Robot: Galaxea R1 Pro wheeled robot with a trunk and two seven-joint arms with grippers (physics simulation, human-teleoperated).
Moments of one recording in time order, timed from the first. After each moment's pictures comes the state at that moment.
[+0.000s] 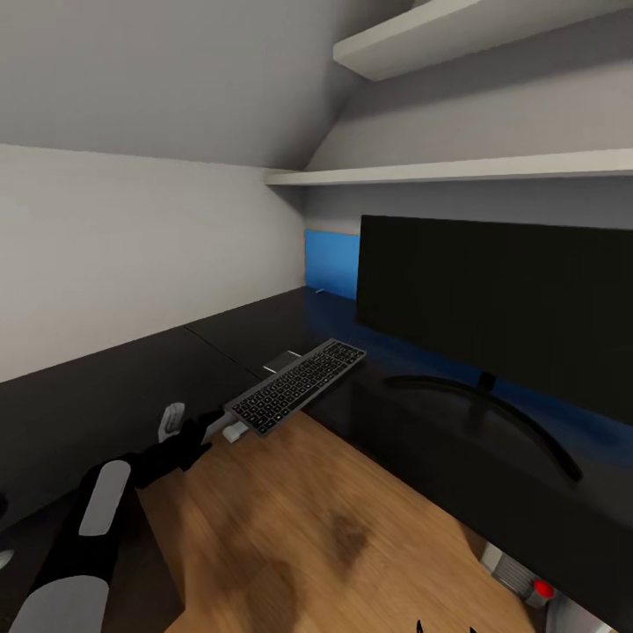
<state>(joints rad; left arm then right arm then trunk) -0.53 0.03 0.36 -1.11 0.94 0.85 -0.07 -0.29 0.02 0.03 0.00 -0.04 -0.94 -0.12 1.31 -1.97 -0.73</state>
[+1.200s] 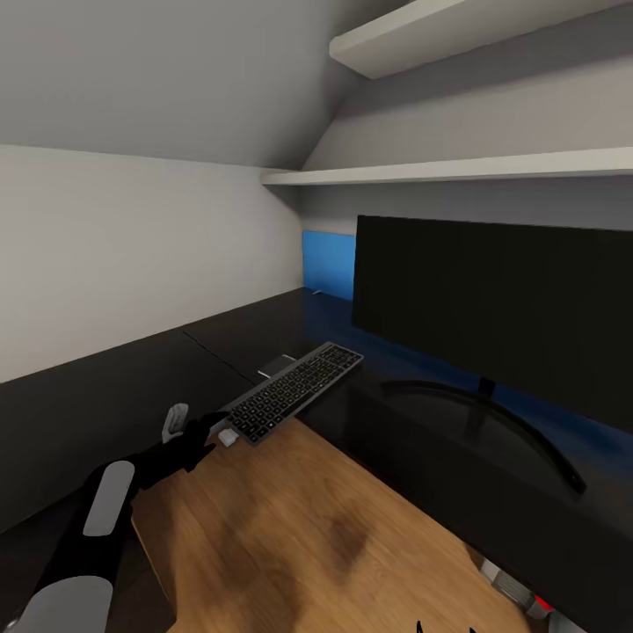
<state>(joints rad) -0.53 0.02 0.36 -1.10 0.94 0.85 -0.07 -0.29 0.02 0.03 0.01 -0.04 -0.94 -0.12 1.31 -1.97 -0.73</state>
